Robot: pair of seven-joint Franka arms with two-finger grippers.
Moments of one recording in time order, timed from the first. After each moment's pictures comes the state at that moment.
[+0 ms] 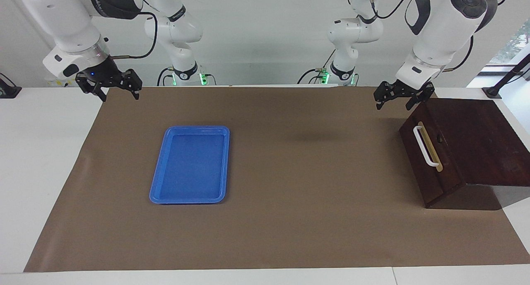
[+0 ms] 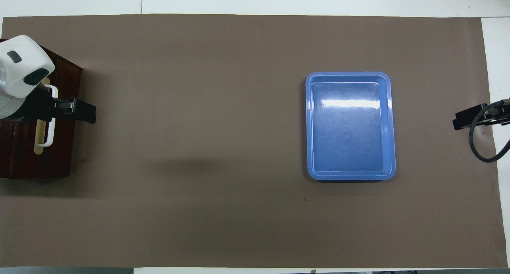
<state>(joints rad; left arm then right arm) -0.01 -0.01 -0.14 -1.68 0.00 1.61 -0.03 -0.09 -0.03 0.02 -1.64 -0.03 1.51 -0.13</state>
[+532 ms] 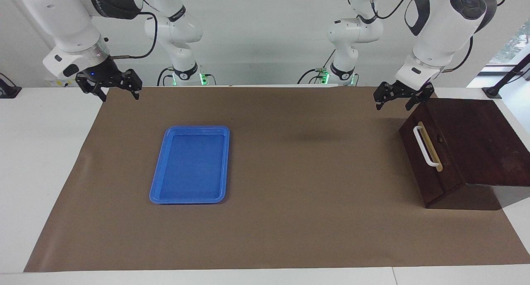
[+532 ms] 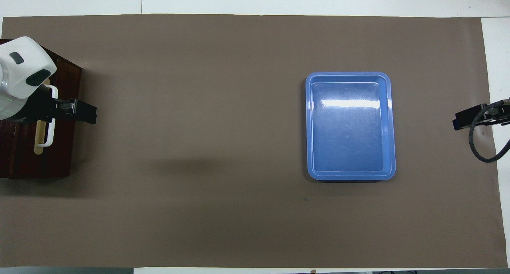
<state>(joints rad) -0.01 -0.01 -0.14 -1.70 0.02 1.62 -0.03 -0.09 -0.03 0.02 -1.64 -0.03 1.51 -0.13</state>
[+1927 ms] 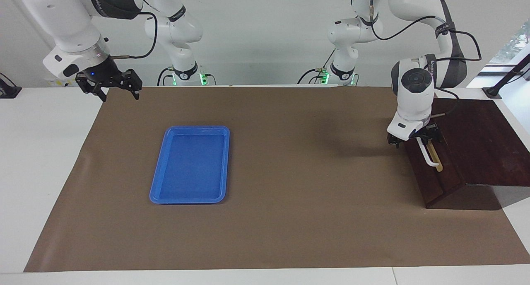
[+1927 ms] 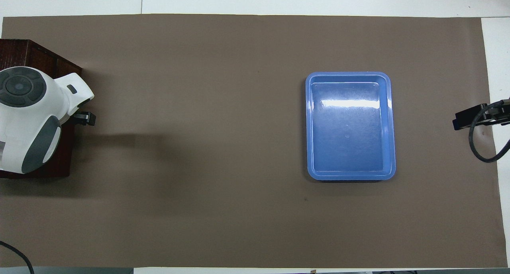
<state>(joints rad) 0.05 0.09 -0.12 -2.05 0.50 2.09 -0.16 -0.09 -0.03 0.02 -1.64 -0.03 1.51 -0.13</state>
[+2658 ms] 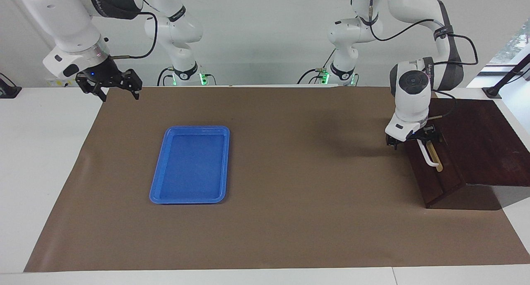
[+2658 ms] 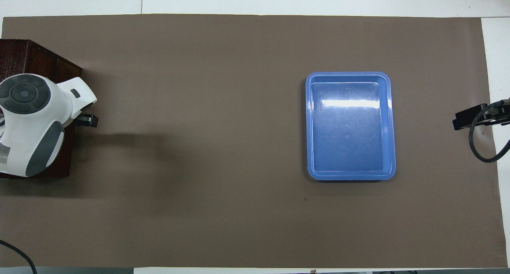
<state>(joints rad) 0.05 0.09 -0.12 -2.08 0.51 2.16 -0.16 -0.09 -0.03 0.02 -1.64 -0.03 1.51 -0.13</state>
